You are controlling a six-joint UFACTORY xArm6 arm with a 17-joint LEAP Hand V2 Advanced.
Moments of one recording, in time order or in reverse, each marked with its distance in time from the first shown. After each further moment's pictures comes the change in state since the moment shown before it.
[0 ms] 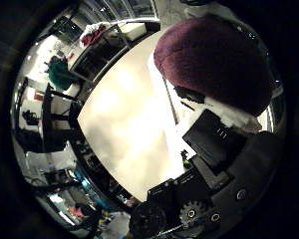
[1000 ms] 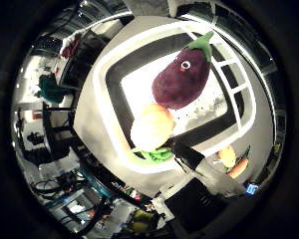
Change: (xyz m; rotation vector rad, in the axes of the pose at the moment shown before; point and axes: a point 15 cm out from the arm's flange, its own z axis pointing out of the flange) arm 0.134 0.057 -0.017 -0.176 0.002 0.081
